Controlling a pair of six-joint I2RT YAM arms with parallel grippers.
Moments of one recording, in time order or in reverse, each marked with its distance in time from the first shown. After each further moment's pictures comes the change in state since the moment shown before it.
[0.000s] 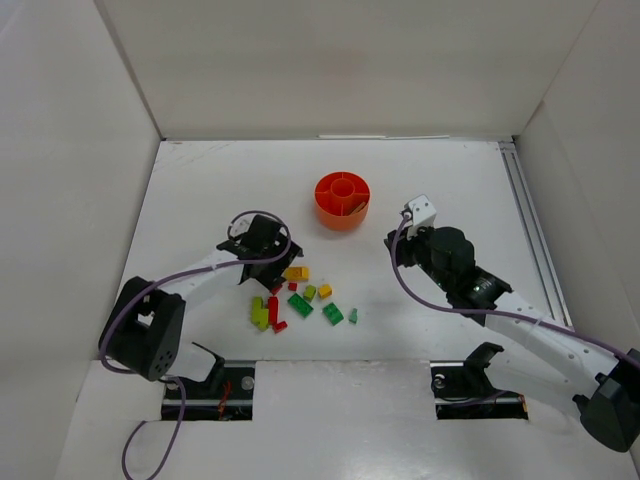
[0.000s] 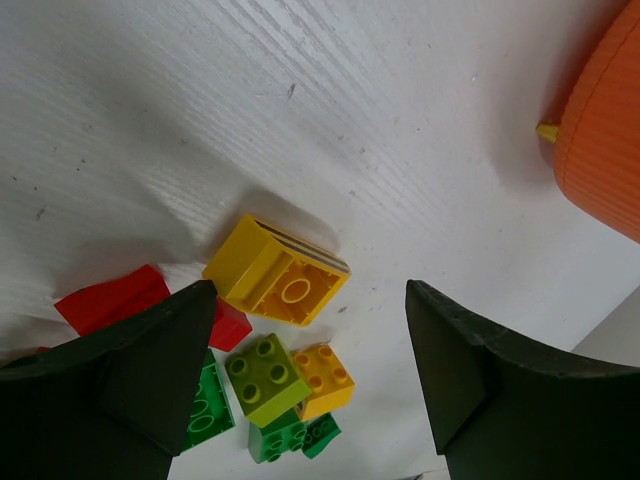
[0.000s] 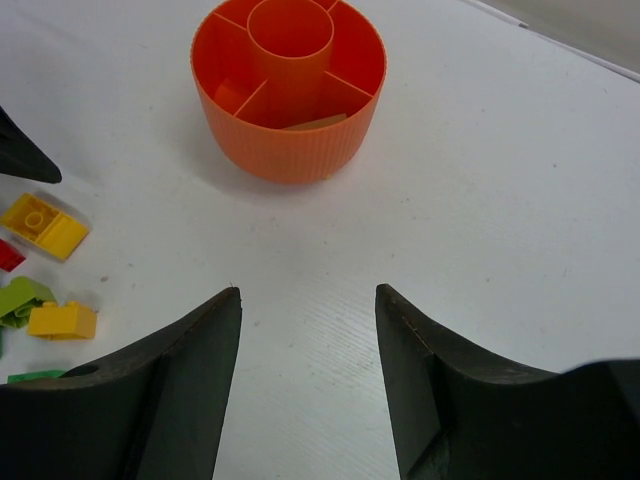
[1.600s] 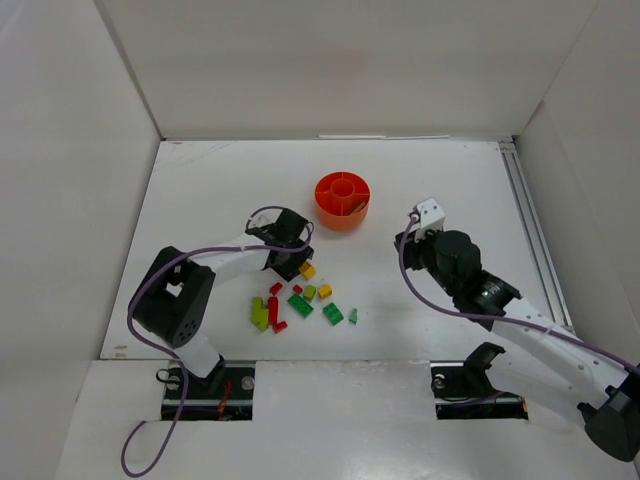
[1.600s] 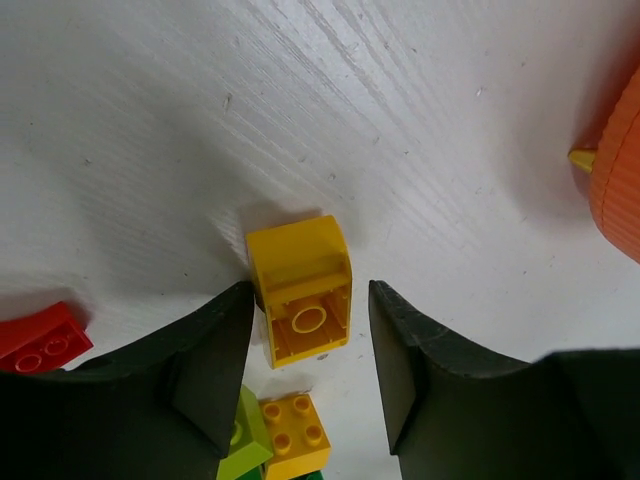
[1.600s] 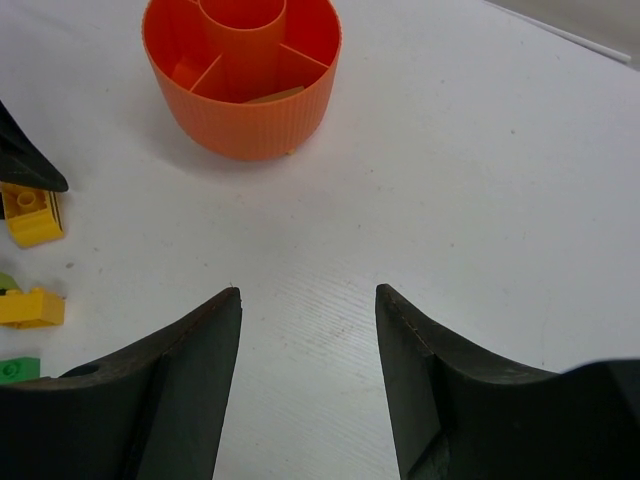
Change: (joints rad) left arm -0.101 0.226 0.172 -0.061 -0.114 -0.046; right arm 0.000 -0.067 0.000 -0.102 0.078 0.003
